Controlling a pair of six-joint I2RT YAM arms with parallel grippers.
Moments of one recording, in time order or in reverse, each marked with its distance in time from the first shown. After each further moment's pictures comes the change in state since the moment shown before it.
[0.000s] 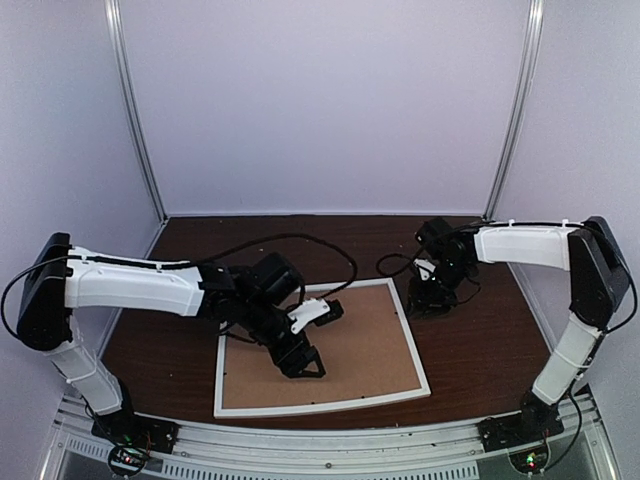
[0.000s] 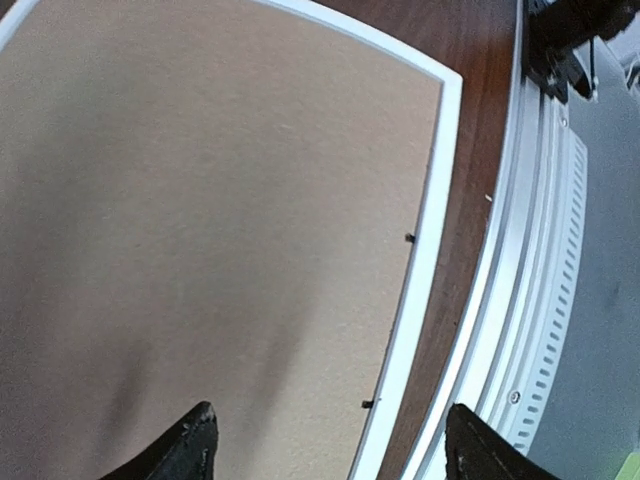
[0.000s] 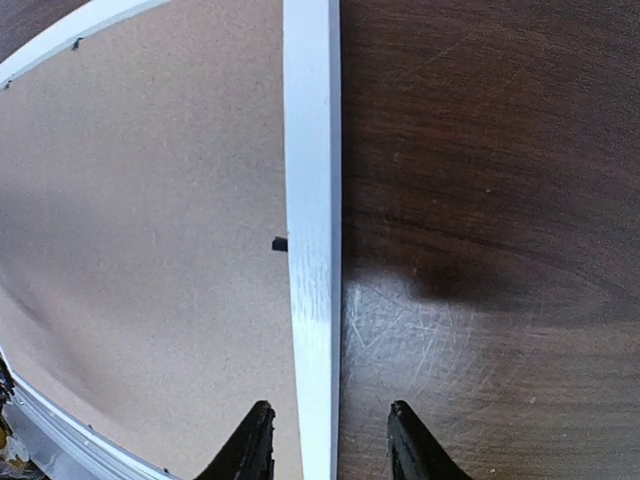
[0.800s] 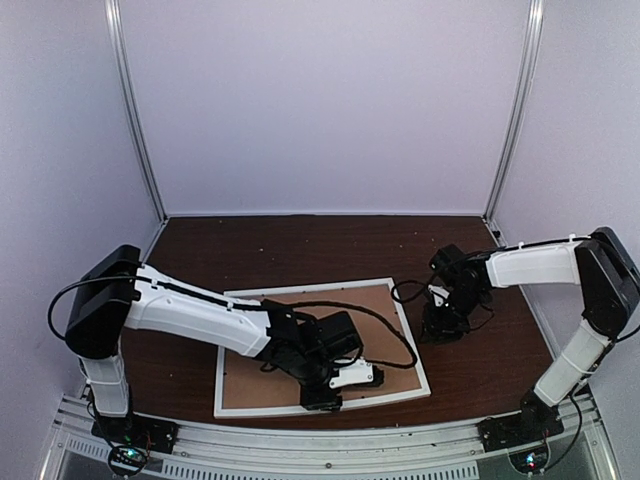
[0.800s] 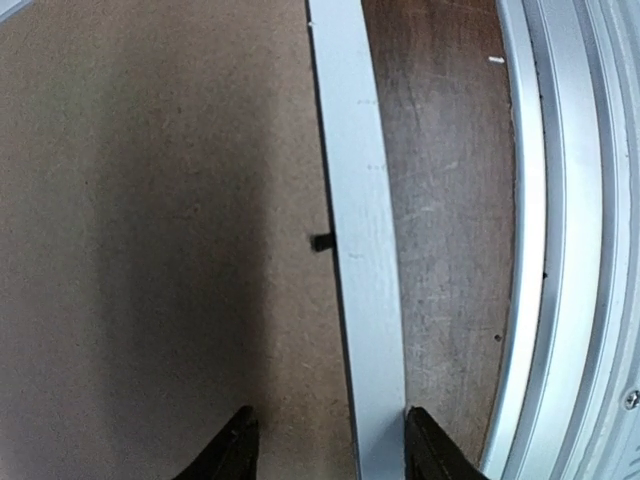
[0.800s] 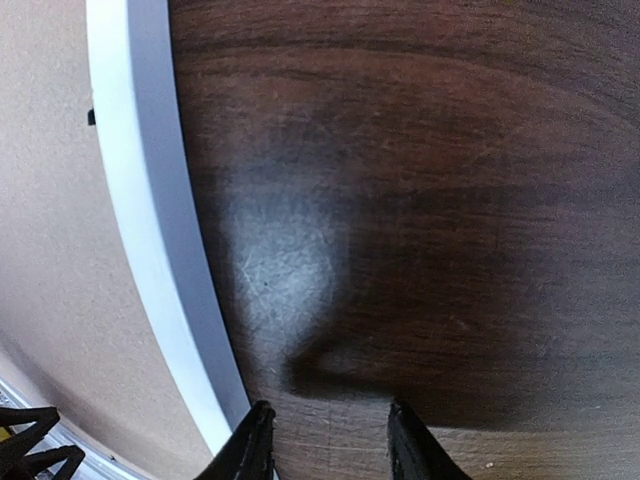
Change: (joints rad) left arm -0.259 0.314 0.192 -0.084 -0.247 0.318; right arm -0.027 -0.109 -0.267 0.111 -0.023 0.061
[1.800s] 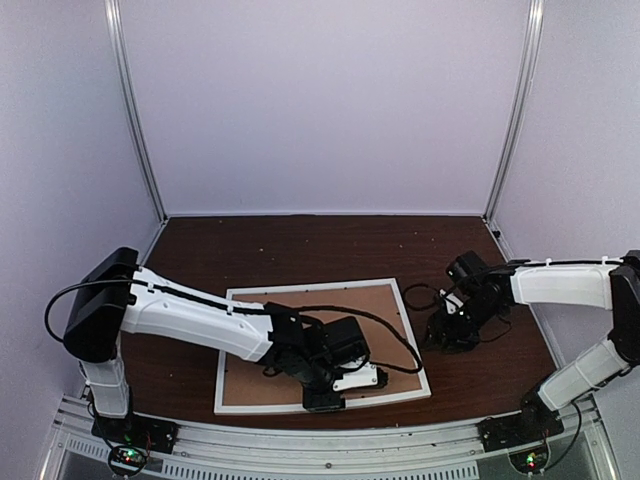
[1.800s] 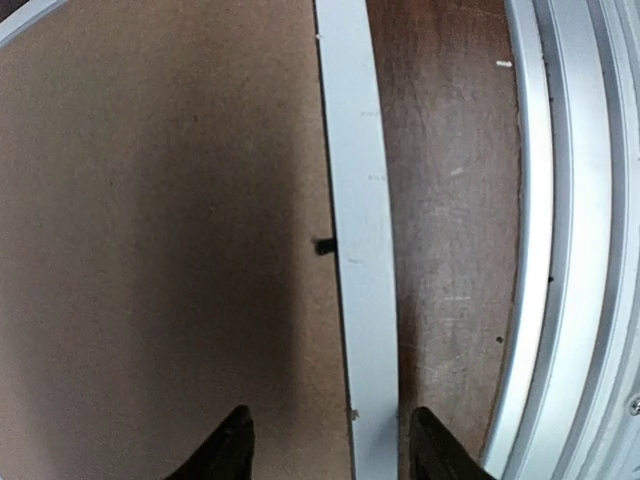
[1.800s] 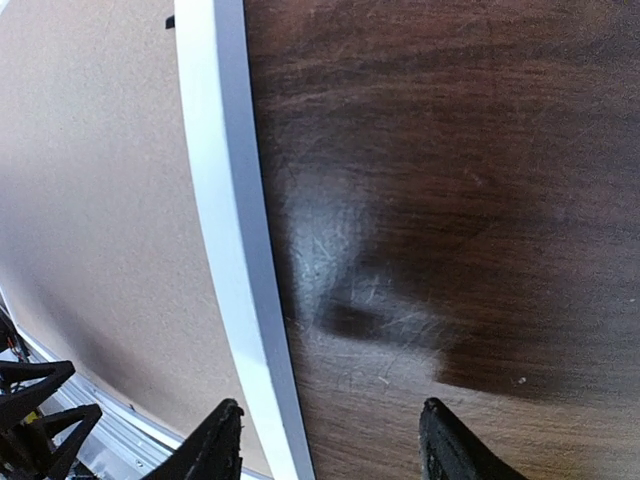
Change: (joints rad) left arm -0.044 0.005 0.047 -0.049 -0.118 -0.018; right arm 0.000 -0.211 -0.154 0.030 -0.086 0.049
